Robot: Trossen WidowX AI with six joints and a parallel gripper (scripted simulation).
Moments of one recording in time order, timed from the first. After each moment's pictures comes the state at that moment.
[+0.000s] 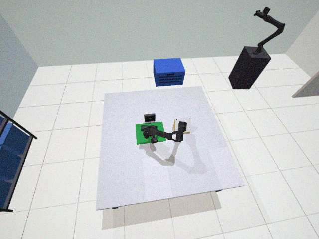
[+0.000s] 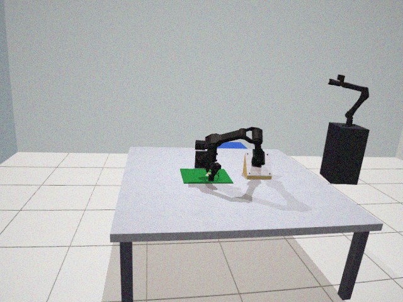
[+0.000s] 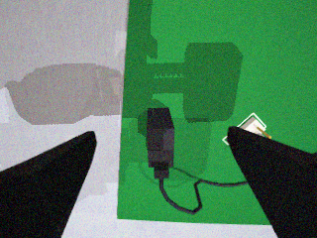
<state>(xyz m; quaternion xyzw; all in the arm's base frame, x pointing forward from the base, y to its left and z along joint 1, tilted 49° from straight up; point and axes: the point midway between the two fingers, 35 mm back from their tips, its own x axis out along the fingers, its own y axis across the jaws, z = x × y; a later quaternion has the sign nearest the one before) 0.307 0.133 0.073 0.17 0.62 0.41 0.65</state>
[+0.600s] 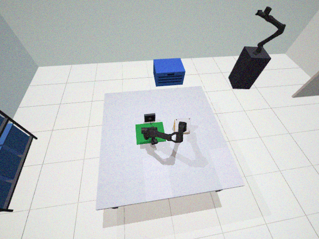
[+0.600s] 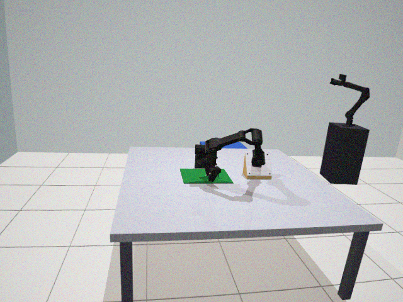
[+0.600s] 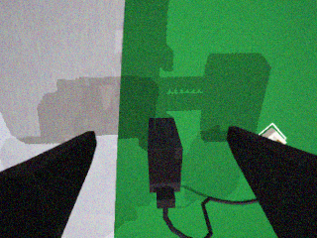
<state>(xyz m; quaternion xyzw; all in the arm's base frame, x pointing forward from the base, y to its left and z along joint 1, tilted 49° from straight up) 0.303 0.151 0.059 0.17 0.62 0.41 0.65</state>
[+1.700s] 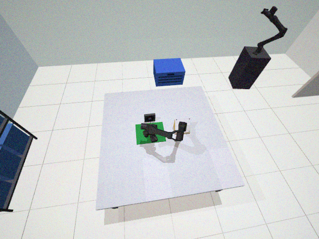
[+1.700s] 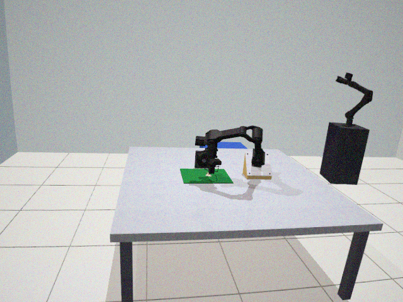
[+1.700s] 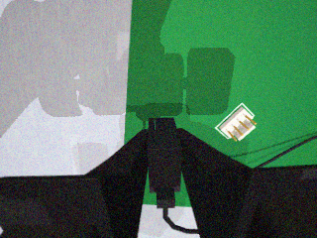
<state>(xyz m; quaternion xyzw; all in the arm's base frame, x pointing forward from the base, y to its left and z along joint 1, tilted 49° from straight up) 0.309 0.115 0.087 0.18 0.62 0.41 0.65</state>
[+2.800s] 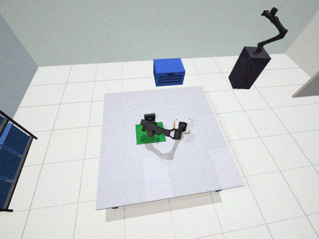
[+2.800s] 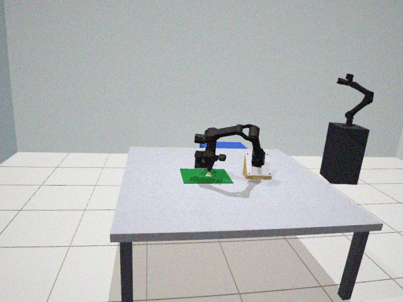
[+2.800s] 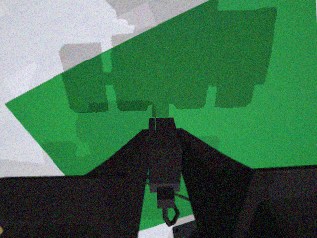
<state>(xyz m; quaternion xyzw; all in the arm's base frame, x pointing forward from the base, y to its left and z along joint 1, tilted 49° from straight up) 0.315 0.091 0.065 -0.17 0.34 0.66 0.65</state>
